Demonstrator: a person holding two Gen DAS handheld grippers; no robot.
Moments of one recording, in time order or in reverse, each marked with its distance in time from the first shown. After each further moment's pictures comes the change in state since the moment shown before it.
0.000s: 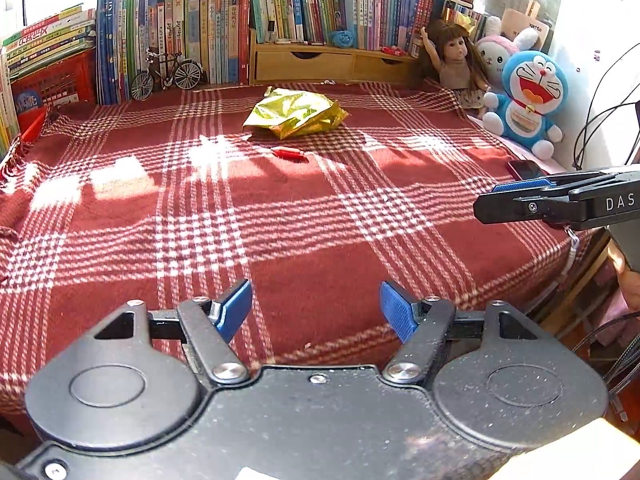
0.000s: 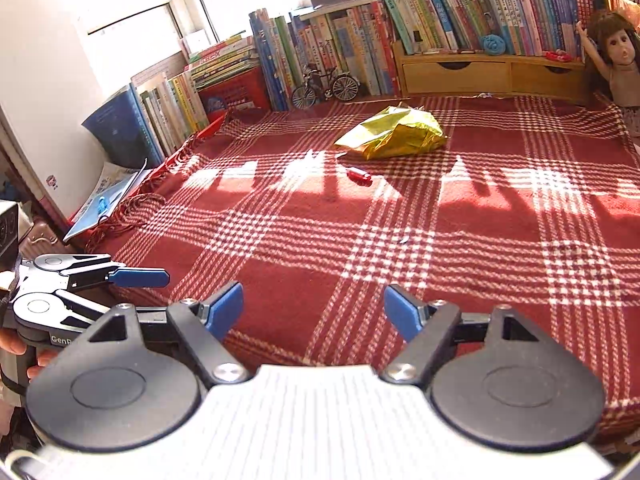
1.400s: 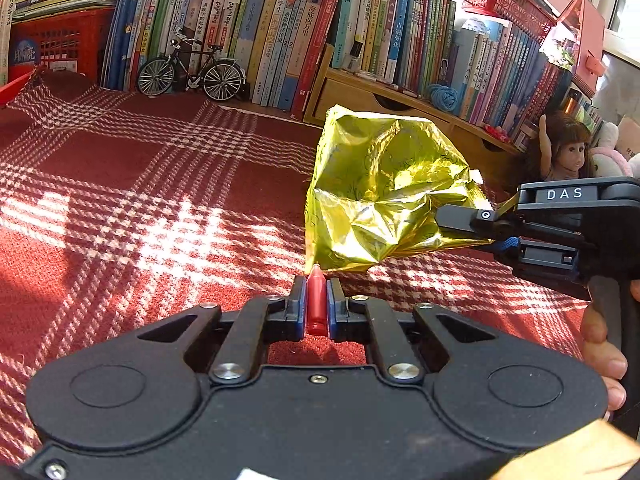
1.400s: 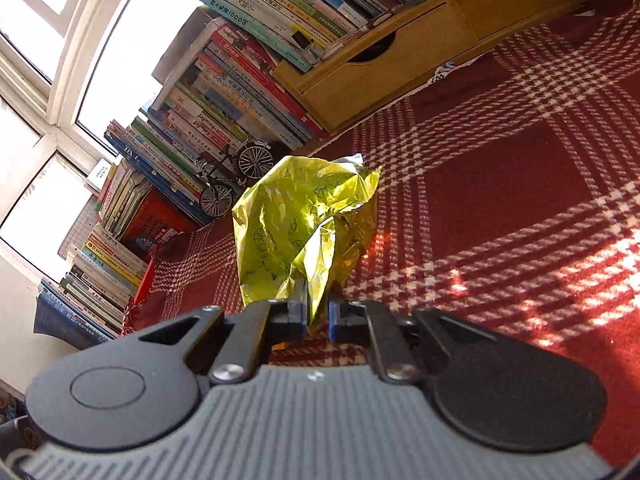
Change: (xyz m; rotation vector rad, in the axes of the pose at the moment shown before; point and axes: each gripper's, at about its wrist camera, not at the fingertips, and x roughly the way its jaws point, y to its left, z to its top) left arm 0.201 0.044 0.108 -0.308 -0.123 0.069; right arm 0.182 -0.120 0.121 0.454 -0.082 0.105
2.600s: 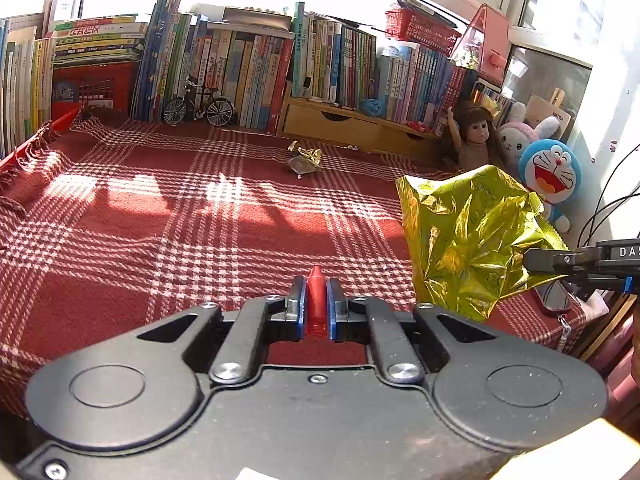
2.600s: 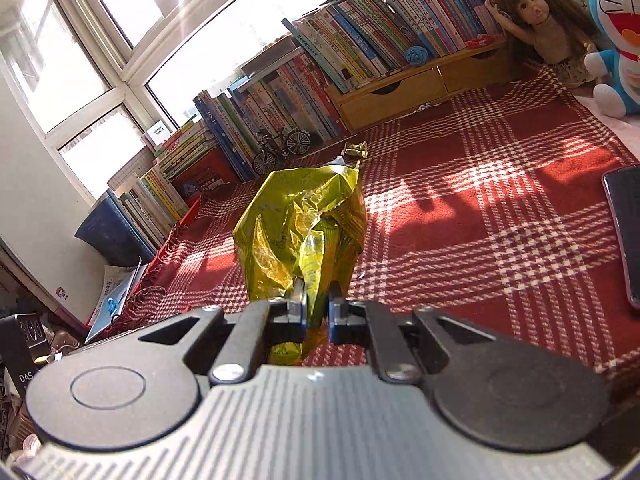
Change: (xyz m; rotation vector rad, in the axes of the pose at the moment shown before) left arm -0.240 0.004 -0.107 0.111 -0.067 -0.075; right arm -0.237 0.034 -0.149 -0.206 -0.039 -0.031
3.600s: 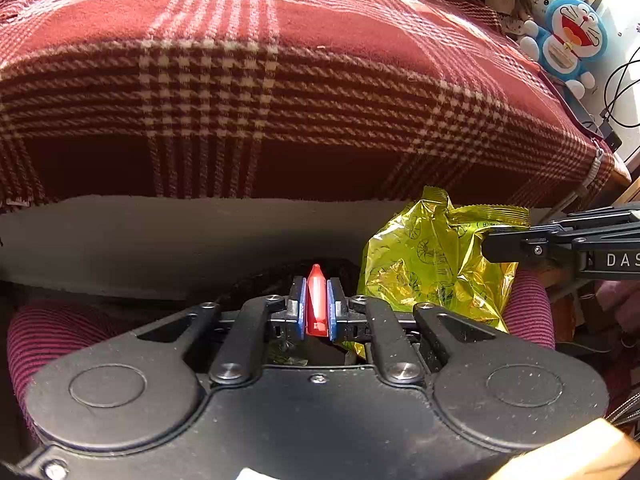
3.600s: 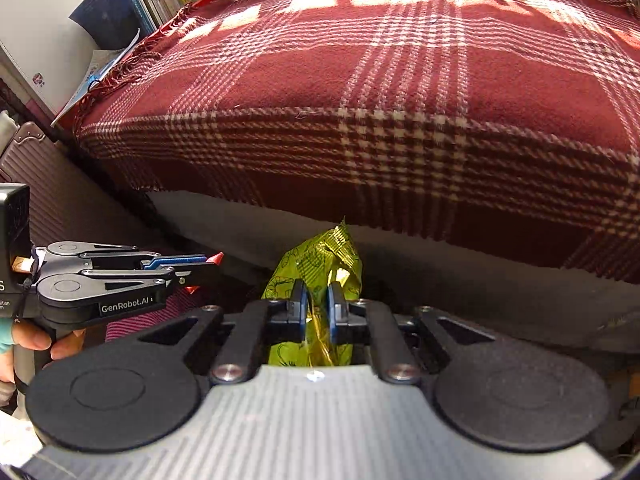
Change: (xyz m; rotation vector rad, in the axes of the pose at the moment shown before) left arm 0.015 0.026 -0.170 -0.038 0.436 0.024; right arm 0.063 0.043 -0.163 -0.233 0.444 -0.110
